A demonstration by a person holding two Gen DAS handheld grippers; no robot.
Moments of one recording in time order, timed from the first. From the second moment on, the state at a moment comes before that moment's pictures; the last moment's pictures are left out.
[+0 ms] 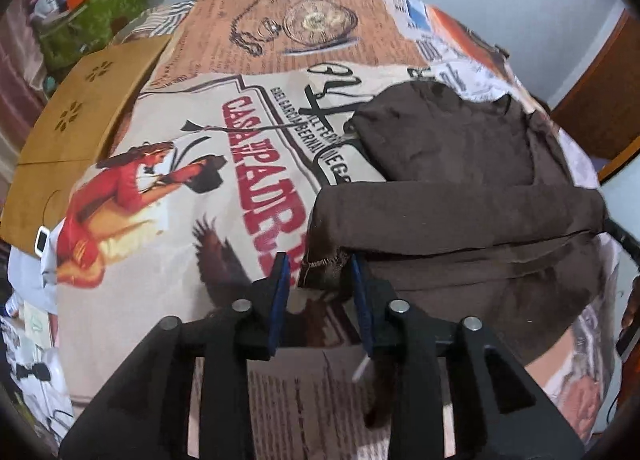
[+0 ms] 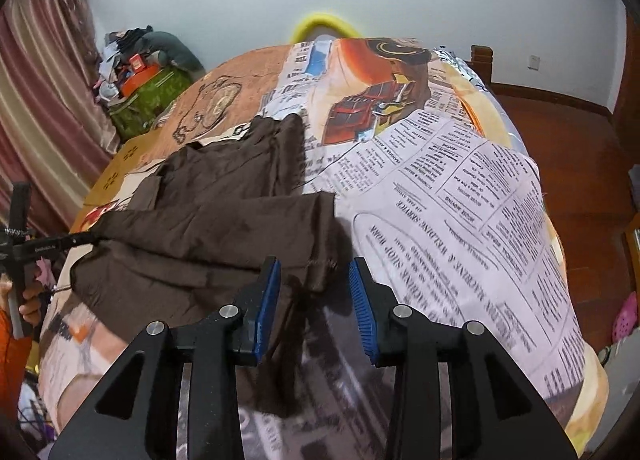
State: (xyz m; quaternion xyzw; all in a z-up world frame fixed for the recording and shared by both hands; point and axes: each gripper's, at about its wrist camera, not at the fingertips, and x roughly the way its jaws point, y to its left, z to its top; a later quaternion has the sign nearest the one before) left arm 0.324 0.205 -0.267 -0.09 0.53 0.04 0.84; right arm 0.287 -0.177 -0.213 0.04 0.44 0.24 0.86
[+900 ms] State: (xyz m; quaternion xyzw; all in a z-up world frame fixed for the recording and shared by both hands) left arm 0.414 0.223 -0.212 -0.10 0.48 0.06 0.87; right arm 0.361 -0.129 -0.166 -0.03 0.38 0.27 0.88
